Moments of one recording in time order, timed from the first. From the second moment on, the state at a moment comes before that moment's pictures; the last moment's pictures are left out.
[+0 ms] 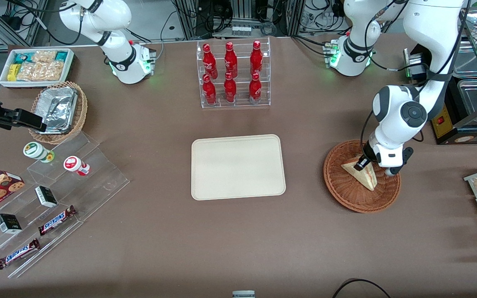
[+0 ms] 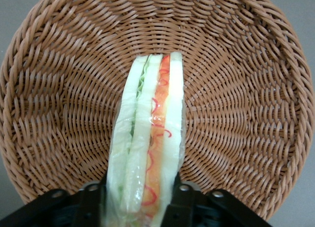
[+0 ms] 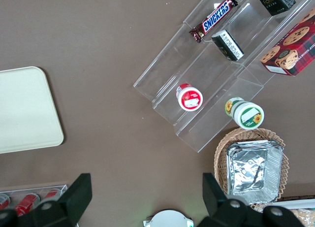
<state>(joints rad) -0.06 0.21 -0.06 -2.34 -0.03 2.62 -0.90</state>
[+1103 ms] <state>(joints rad) -0.25 0.30 -0.08 -1.87 0.00 1.98 -0.71</state>
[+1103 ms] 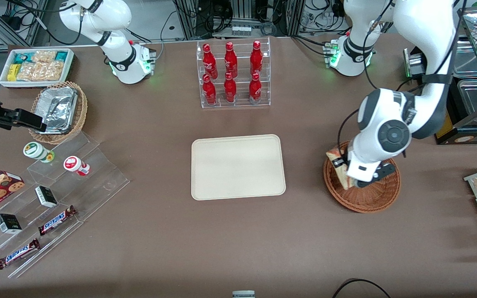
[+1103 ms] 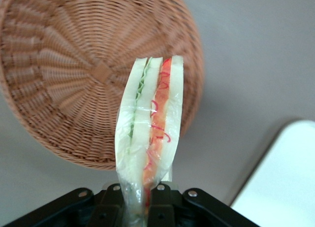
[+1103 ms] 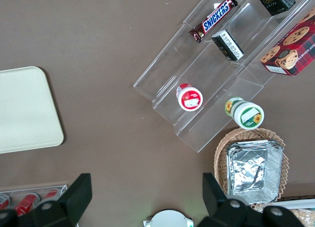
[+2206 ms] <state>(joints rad) -0.63 0.59 -0.08 -1.53 -0.12 1.99 -0.69</state>
